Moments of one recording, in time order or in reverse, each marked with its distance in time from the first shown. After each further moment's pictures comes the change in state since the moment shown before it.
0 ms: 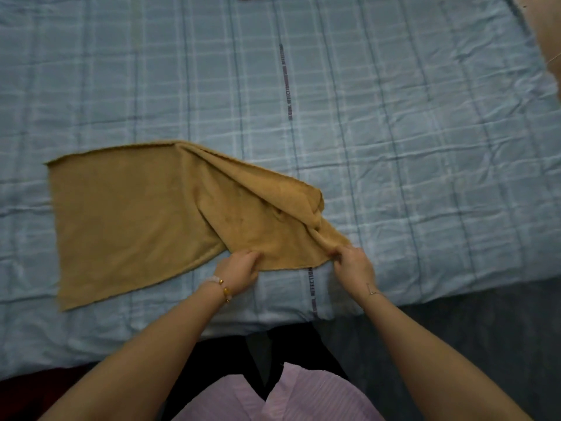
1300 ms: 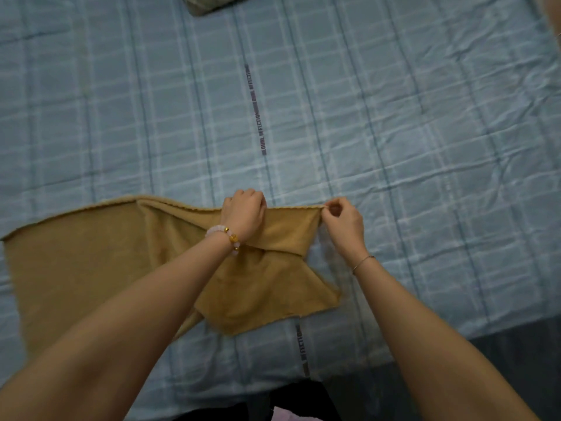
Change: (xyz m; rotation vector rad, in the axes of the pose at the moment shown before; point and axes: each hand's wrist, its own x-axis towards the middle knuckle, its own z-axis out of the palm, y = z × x) left_hand 0.173 0.070 -0.142 0.153 0.280 -0.033; right_hand 0.154 -0.042 -0.089 0.688 0.197 0.202
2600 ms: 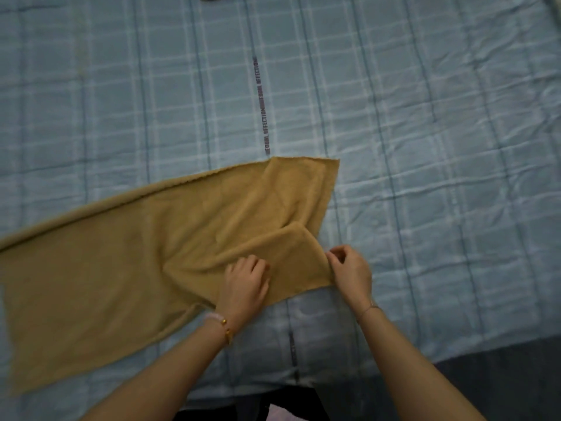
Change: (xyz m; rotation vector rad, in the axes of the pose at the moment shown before) left_hand -0.098 -0.006 0.085 -0.015 0.092 0.120; right_hand -0.026 0.067 0.000 -0.289 -0.083 0.061
